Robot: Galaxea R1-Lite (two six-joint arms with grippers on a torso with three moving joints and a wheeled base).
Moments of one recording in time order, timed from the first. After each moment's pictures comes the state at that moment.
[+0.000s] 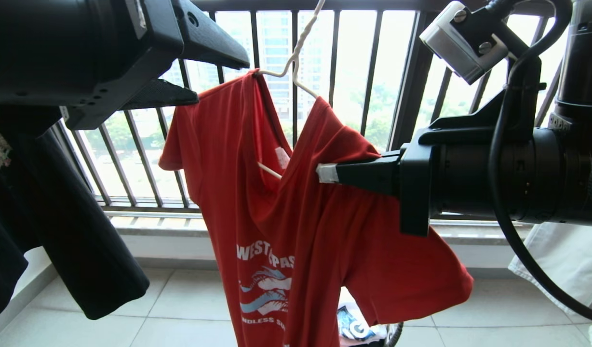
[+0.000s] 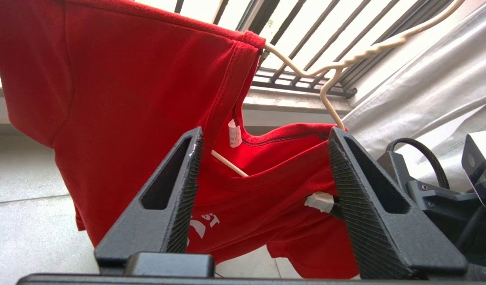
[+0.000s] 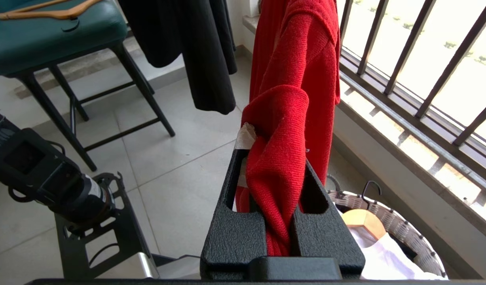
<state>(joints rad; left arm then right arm) -0.94 1.37 -1.68 0.50 0.40 -0.58 0.81 1.48 -1.24 -0.07 0.21 0.06</state>
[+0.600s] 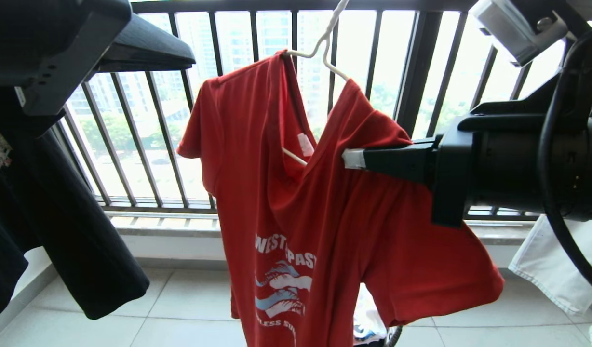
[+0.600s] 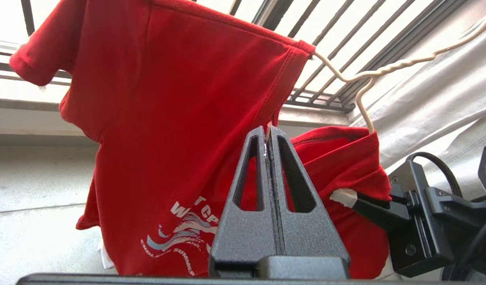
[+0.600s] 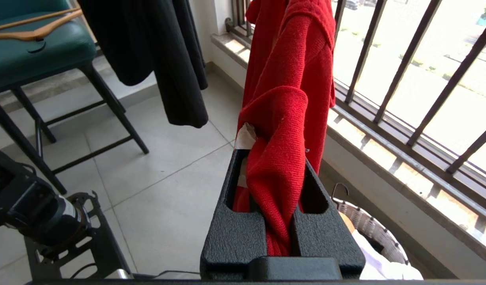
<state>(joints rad) -0.93 1.33 -1.68 0.50 0.42 -0.57 0.81 1.41 -1.23 -0.06 0.11 0.05</state>
